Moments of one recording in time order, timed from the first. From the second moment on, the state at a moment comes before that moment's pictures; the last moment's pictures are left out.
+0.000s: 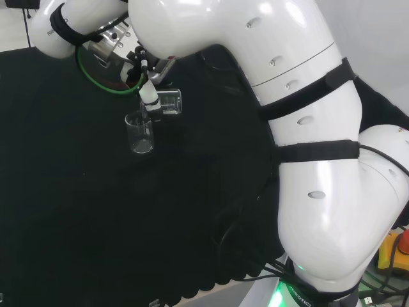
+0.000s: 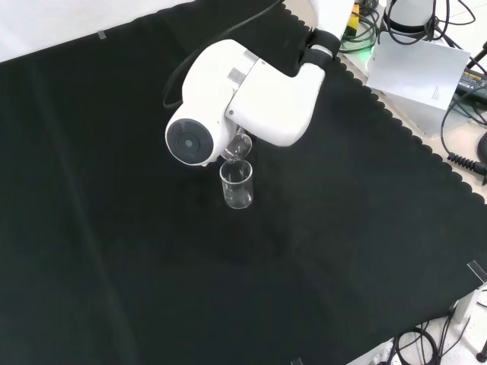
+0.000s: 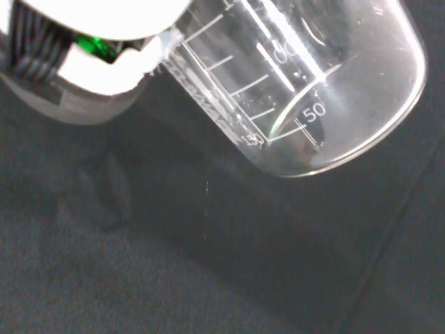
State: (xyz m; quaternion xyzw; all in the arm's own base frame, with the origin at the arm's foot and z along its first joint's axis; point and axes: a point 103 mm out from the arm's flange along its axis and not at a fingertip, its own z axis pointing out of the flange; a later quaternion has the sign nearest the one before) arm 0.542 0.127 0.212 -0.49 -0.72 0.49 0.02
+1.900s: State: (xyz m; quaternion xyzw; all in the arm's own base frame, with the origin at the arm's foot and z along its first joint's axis) arm 0.545 0.139 0.216 -0.48 -0.72 0.50 0.02
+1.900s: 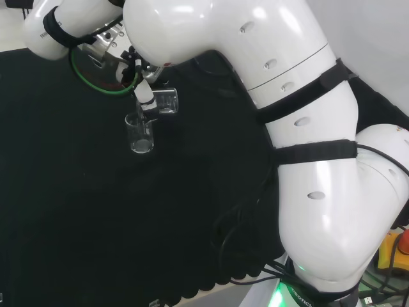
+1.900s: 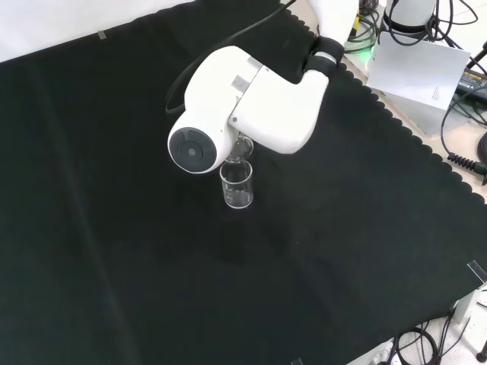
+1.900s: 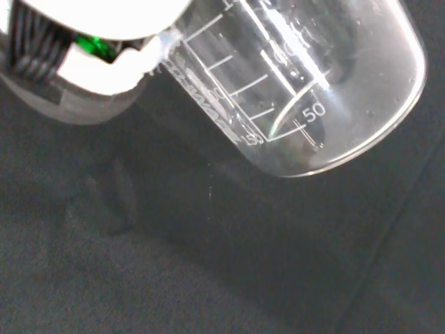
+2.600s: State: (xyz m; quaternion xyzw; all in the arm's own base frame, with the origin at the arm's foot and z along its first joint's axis) arm 0.548 0.151 0.214 -0.48 -0.72 0.51 0.01
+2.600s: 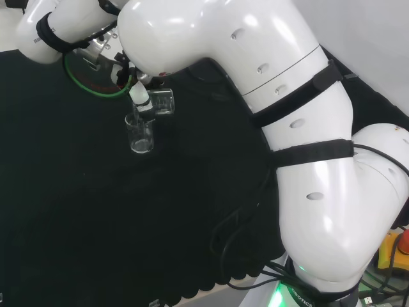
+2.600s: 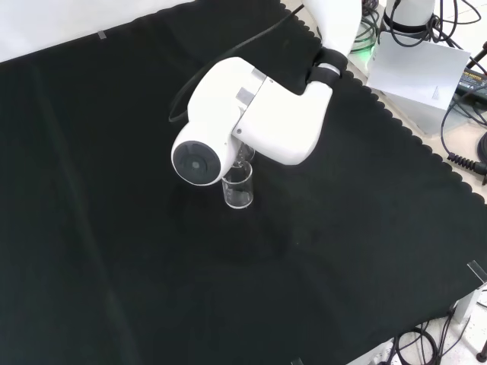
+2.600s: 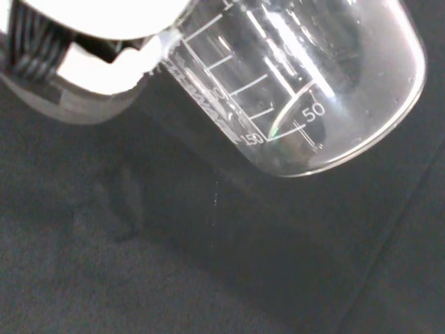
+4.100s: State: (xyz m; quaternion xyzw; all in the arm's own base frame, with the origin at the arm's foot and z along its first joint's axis) arm 0.548 0.159 0.215 -0.47 -0.71 0.53 0.00
